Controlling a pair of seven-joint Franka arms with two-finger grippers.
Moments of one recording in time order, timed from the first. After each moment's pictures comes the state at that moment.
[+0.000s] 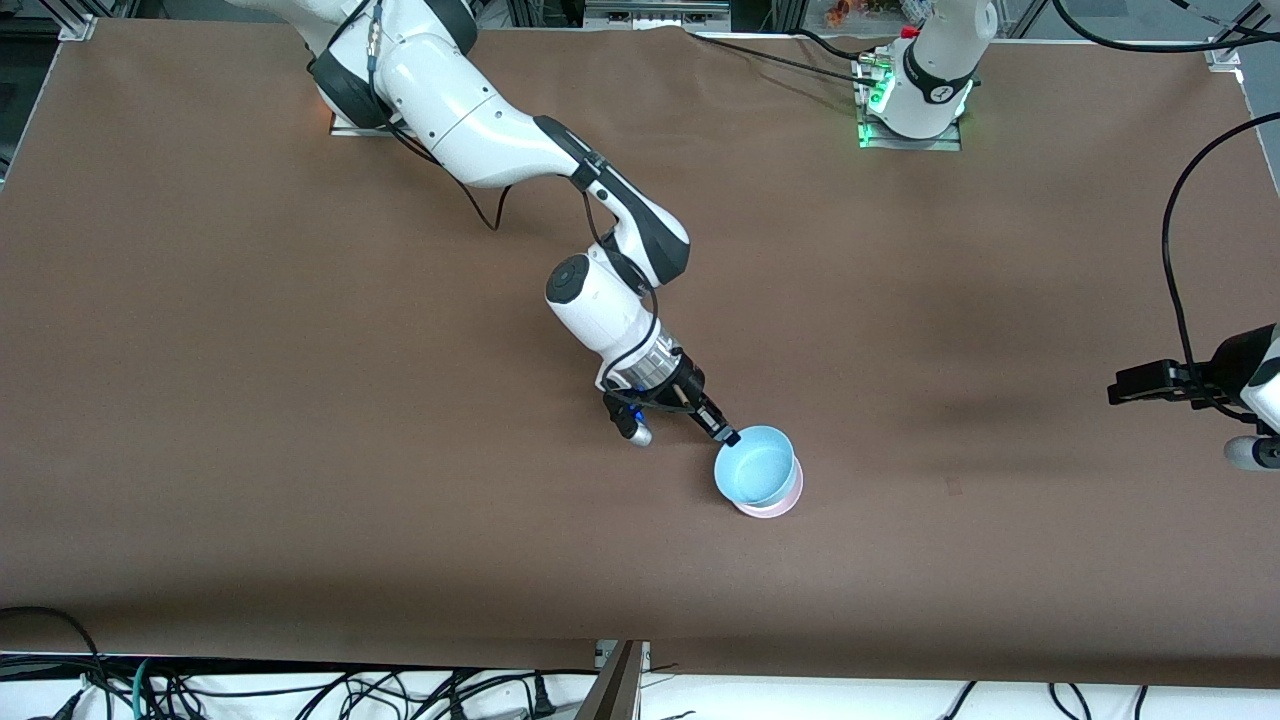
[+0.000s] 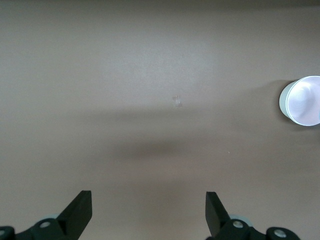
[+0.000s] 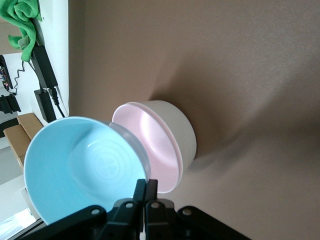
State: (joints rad) left arm 0.31 0.54 -0.35 -1.08 0.14 1.51 0.02; right arm 0.69 1.19 0.16 -0.95 0.36 2.92 1.31
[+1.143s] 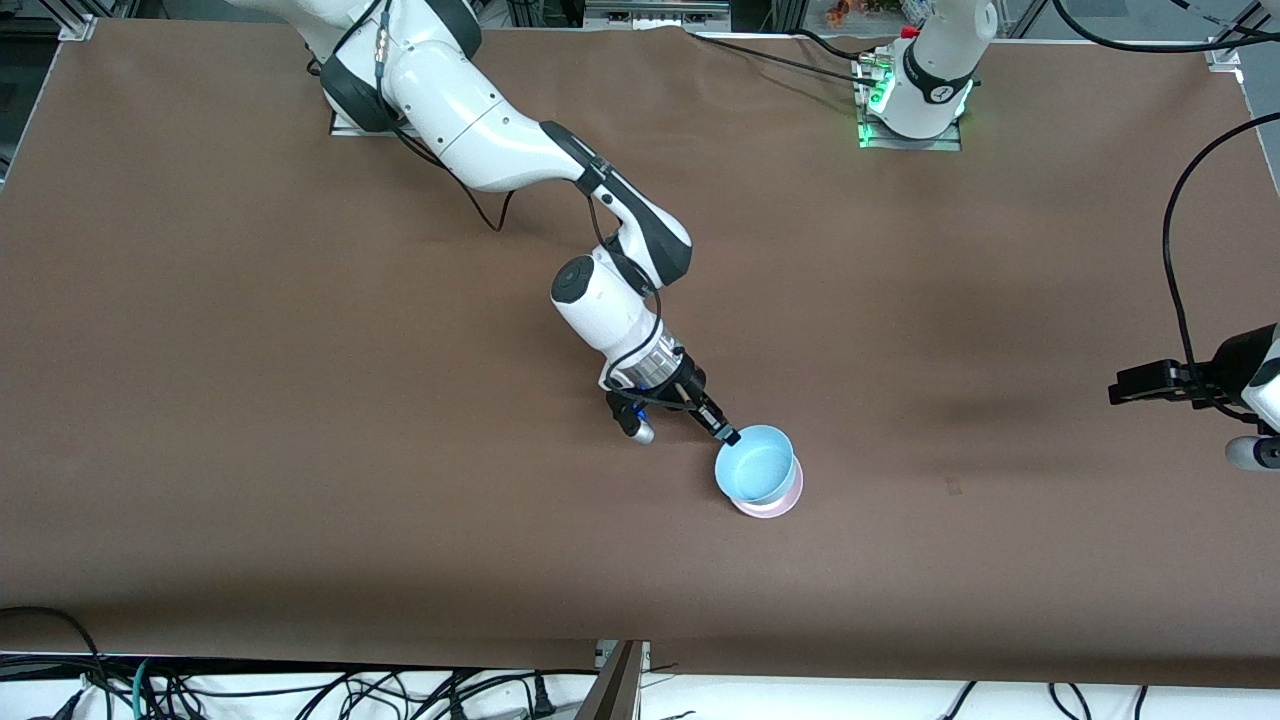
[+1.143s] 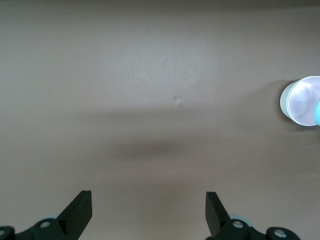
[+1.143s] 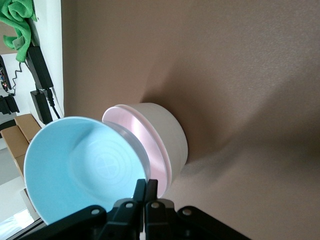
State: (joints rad) left arm 0.31 0.54 -0.35 -1.08 0.14 1.51 0.02; right arm 0.70 1.21 0.15 -0.94 0.36 2.95 1.31
